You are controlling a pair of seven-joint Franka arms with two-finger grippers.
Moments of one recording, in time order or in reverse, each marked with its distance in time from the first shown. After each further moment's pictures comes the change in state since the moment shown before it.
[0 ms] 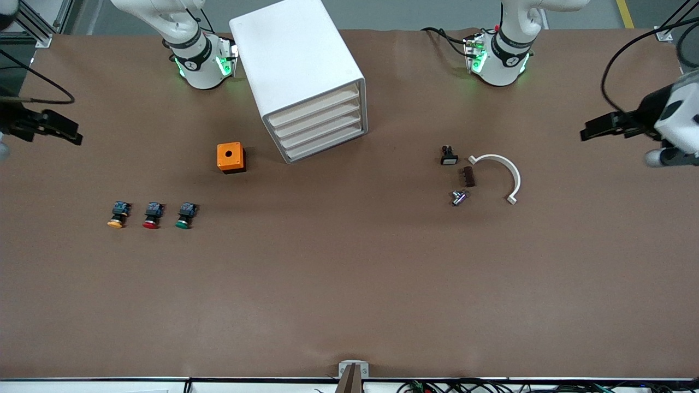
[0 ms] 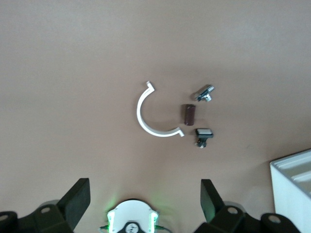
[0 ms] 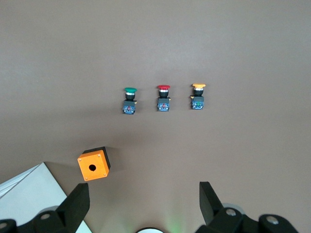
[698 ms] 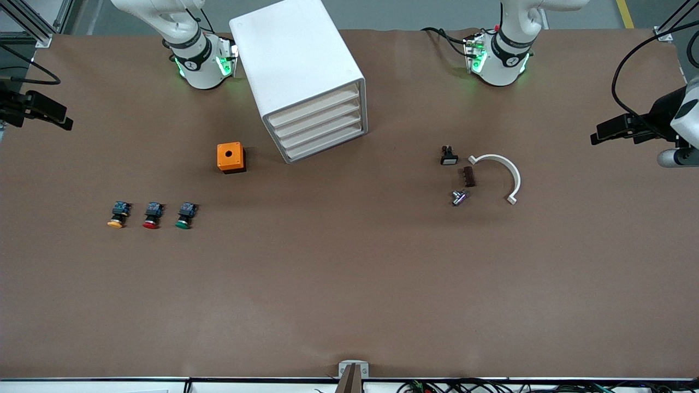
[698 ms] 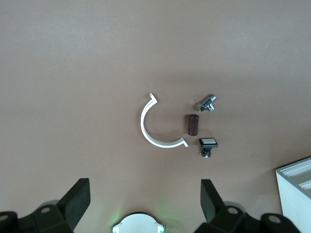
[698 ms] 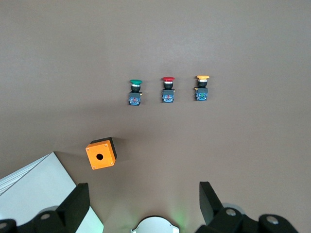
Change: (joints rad) left arm 0.007 0.007 -0.013 -0.022 0.000 0.072 0.024; right arm -0.002 -0.008 -0.005 0.033 0.028 -0.074 -0.001
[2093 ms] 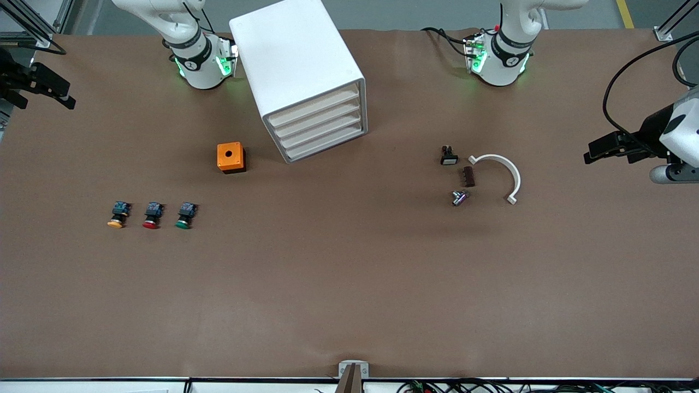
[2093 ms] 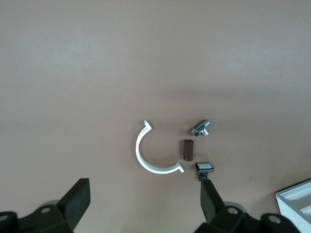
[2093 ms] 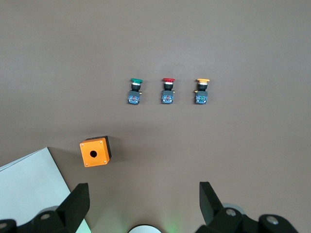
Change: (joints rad) left arm 0.118 0.042 -0.165 0.036 0.000 0.116 -0.013; right arm -0.059 -0.230 0.032 -0.288 0.001 0.154 -0.093
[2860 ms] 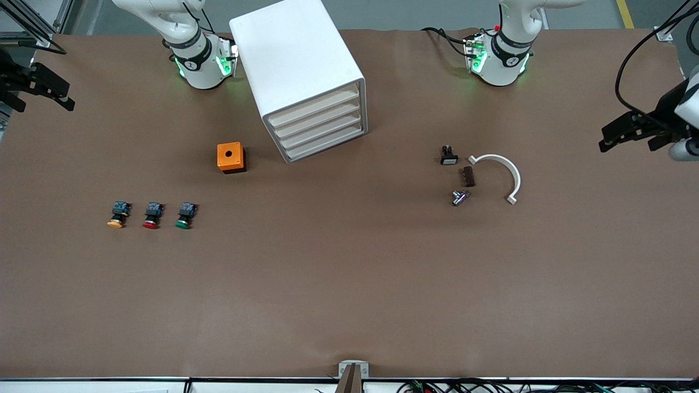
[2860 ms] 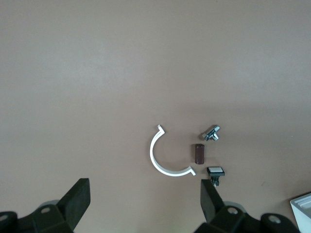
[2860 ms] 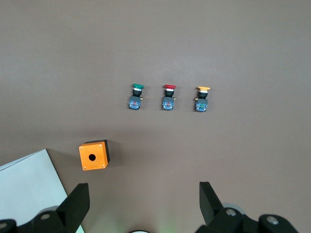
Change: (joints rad) left arm 0.060 -0.091 -0.076 -0.002 0.086 -0.025 -0.023; right arm -0.003 0.000 0.011 0.000 0.000 0.025 -0.029
